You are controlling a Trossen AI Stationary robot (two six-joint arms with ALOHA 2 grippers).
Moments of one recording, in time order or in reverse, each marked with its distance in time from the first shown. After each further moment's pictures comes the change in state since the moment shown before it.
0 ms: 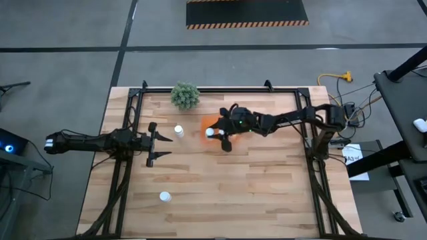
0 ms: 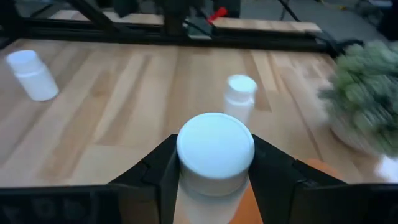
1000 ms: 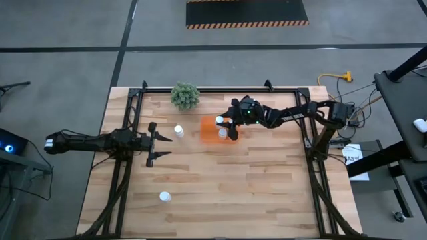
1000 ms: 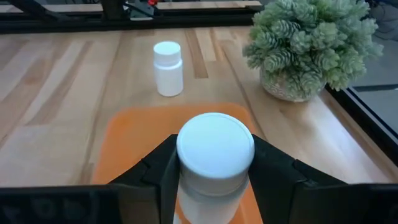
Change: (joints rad) left arm 0.000 0.000 0.000 0.000 0.001 0.000; right arm -0.178 -0.021 -0.154 0.120 -0.020 0.008
